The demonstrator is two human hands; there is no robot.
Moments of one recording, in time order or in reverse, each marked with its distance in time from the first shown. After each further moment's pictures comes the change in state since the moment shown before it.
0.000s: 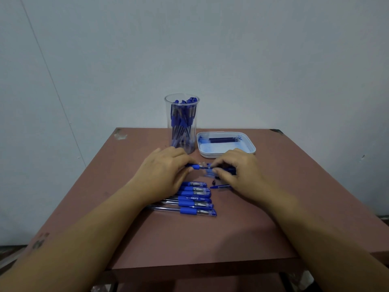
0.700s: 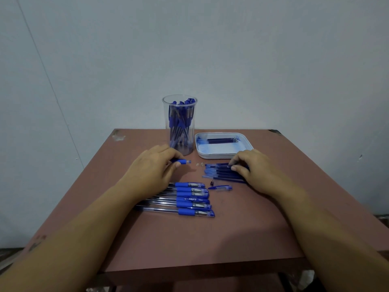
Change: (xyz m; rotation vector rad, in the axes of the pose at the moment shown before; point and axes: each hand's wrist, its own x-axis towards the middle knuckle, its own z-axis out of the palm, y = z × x) left_hand -0.003 -0.020 0.003 -0.124 -0.029 -0.172; right_hand -0.005 0.034 -0.023 -0.087 -0.173 0.306
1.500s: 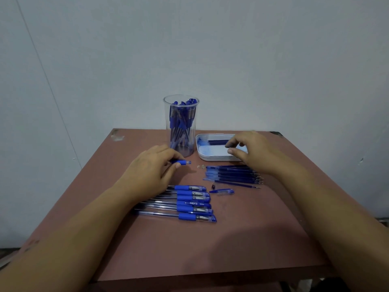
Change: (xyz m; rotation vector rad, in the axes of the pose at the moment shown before) left_hand 0.000 -0.003 -0.002 -0.035 0.013 -0.007; right_hand 0.039 -0.012 -0.026 -0.069 -0.013 -0.070
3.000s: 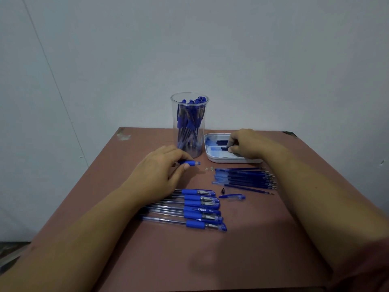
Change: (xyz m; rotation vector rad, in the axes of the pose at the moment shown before) left_hand 0.004 0.000 0.000 -0.044 -0.025 -0.040; right_hand 0.071 0.013 0.025 -0.100 -0.252 0.181
